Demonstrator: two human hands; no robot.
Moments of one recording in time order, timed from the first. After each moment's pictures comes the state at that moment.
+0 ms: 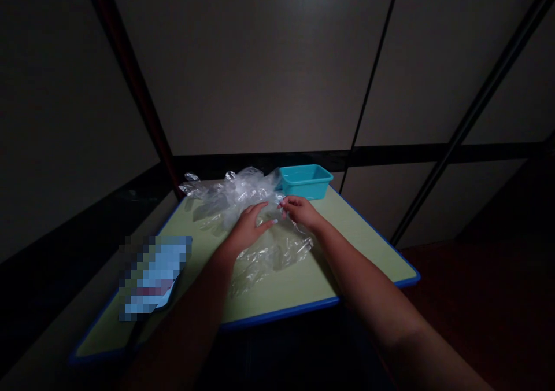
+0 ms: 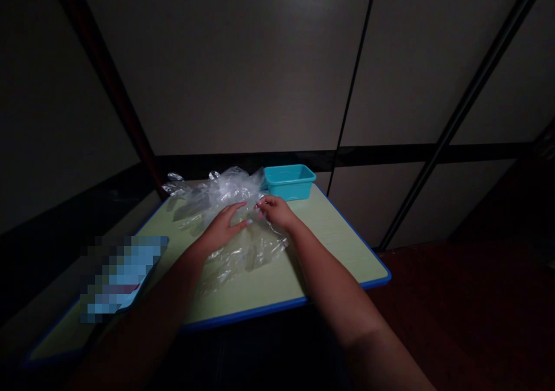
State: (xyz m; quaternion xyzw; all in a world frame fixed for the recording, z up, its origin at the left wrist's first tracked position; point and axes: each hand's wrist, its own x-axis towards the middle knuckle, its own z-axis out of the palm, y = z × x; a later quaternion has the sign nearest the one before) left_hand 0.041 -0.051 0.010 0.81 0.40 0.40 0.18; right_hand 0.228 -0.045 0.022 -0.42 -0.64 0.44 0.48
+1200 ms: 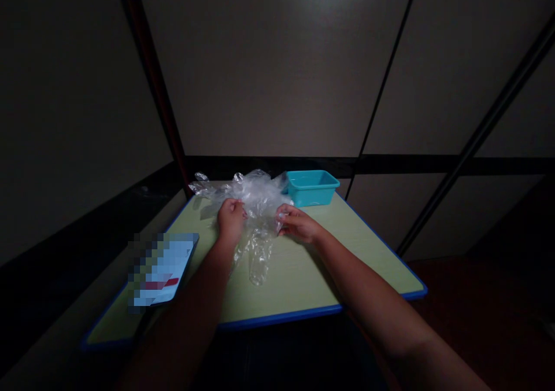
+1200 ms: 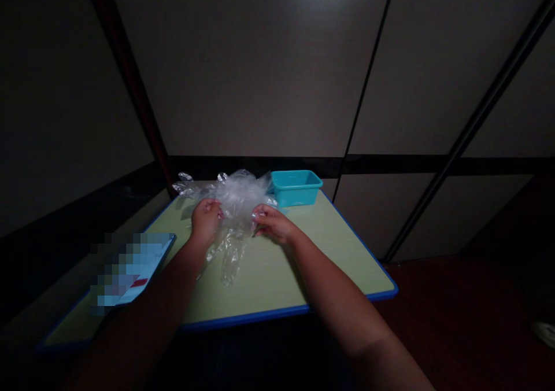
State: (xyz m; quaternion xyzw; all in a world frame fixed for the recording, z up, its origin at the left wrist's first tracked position) left_hand 0.020 -0.023 0.010 0.48 0.47 0.68 0.30; right_hand 0.215 -0.059 0.015 -0.26 -0.55 0.66 0.44
